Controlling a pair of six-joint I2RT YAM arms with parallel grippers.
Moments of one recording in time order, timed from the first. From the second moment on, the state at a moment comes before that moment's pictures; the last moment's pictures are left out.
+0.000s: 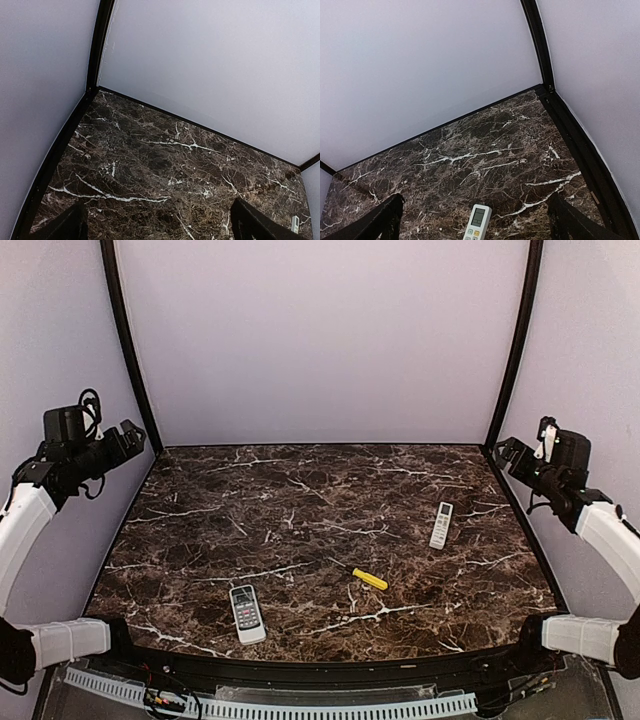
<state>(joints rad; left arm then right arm) 0.05 0.97 1.01 -0.43 0.04 -0.40 -0.05 0.98 0.73 -0.06 -0.09 0.41</state>
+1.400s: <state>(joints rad) -0.18 1.06 0.96 -0.53 0.20 -0.40 0.90 1.53 1.00 -0.19 -0.15 0.52</state>
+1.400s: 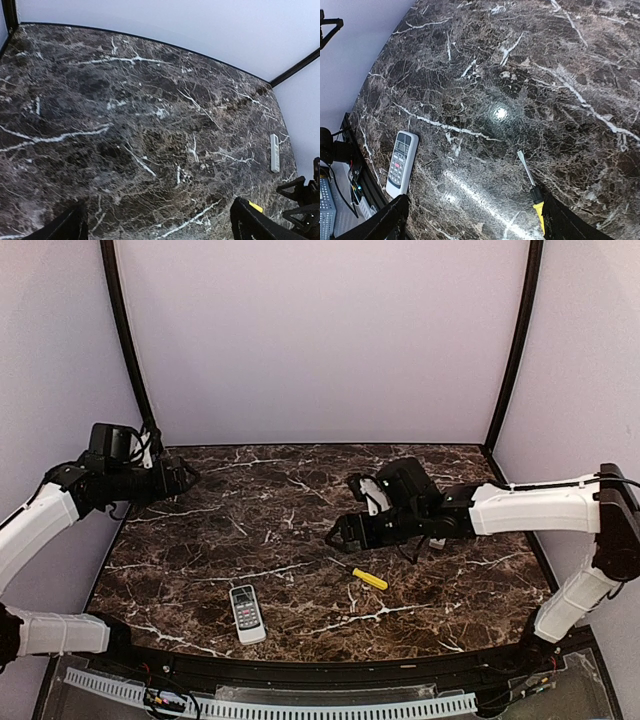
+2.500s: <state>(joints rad) -0.88 1.26 0.72 -0.65 0.21 -1.06 0.96 1.22 0.82 -0.08 0.24 0.57</state>
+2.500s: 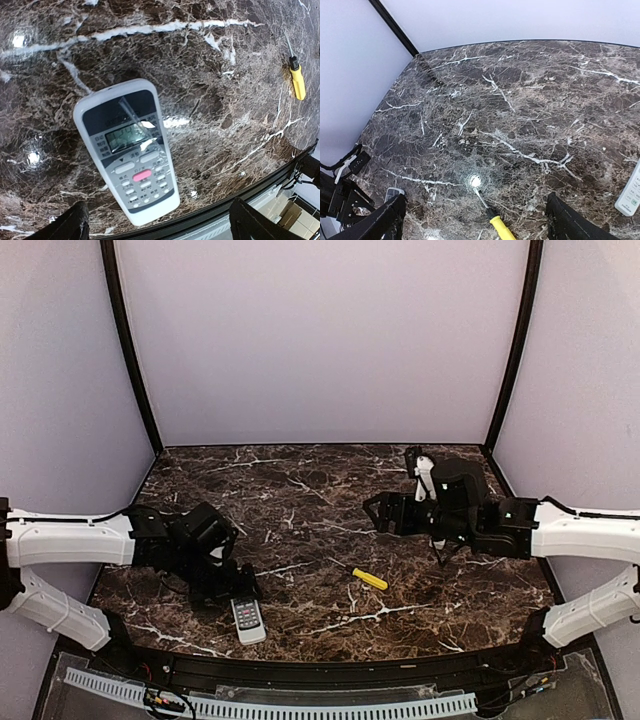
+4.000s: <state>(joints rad) -0.88 1.63 0.97 -0.65 0.16 -0.87 0.93 1.09 0.74 -0.15 0.38 0.61</state>
